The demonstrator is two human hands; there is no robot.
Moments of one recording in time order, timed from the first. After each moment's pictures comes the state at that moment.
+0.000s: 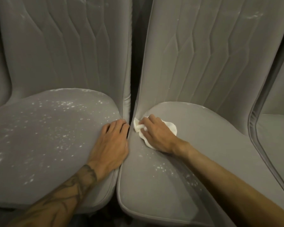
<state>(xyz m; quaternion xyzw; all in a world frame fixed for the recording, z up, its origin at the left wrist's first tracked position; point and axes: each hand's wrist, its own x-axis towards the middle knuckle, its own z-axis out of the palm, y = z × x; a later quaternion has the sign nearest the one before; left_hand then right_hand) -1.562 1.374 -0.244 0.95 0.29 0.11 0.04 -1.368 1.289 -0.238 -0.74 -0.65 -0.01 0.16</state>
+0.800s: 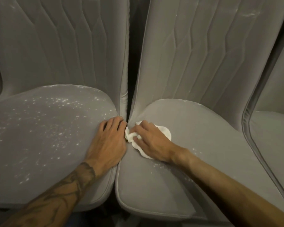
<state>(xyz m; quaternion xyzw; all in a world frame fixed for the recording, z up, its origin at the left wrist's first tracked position) -1.564 1.375 -0.245 0.95 0.28 0.12 0.03 -1.400 1.268 -0.232 -0.70 -0.69 0.03 0.17</state>
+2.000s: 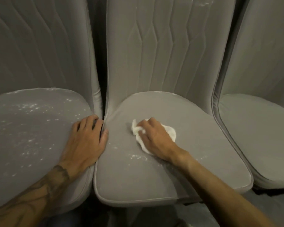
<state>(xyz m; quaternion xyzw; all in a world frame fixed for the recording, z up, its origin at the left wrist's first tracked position) -1.558 1.370 -0.243 0.95 0.25 0.19 -0.03 -1.373 1.195 -0.226 -0.83 -0.54 -0.05 0.13</state>
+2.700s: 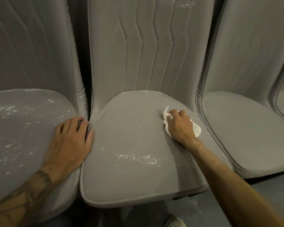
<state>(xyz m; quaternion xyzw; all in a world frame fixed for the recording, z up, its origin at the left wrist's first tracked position) -1.554 1.374 -0.250 0.94 0.24 0.22 -0.05 -1.287 1.135 -0.217 -0.95 -0.29 -0.03 0.13</state>
